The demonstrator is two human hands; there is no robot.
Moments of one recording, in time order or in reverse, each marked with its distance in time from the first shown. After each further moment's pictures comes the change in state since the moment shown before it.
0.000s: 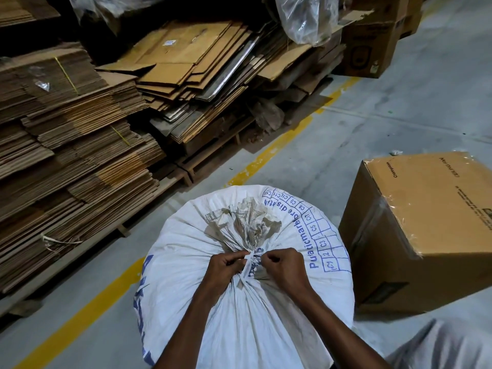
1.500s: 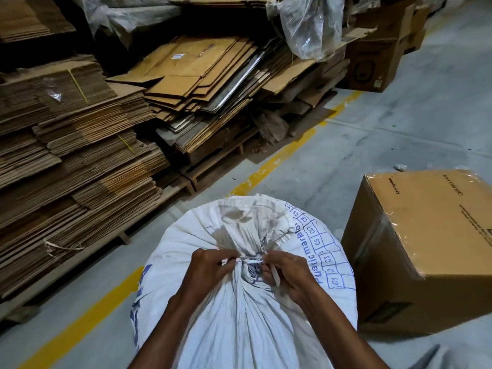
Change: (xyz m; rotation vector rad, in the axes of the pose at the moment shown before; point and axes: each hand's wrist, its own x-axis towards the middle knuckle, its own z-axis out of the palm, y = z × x) left_hand -0.007 0.068 -0.027 0.783 0.154 0.577; right_hand 0.024 -0.031 -0.024 1.049 -0.113 0.770
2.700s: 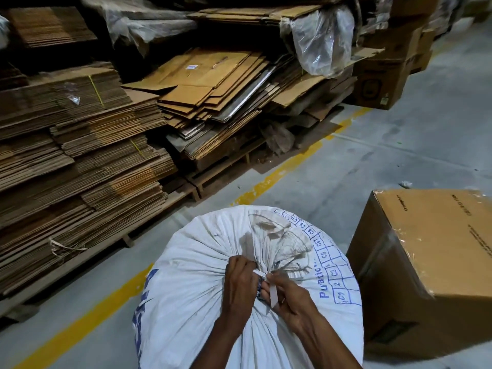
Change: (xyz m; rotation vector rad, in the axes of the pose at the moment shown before) left_hand -0.012 0.023 0.073 0.208 0.155 -0.042; right_hand -0.018 0.023 0.005 0.160 -0.009 0.128
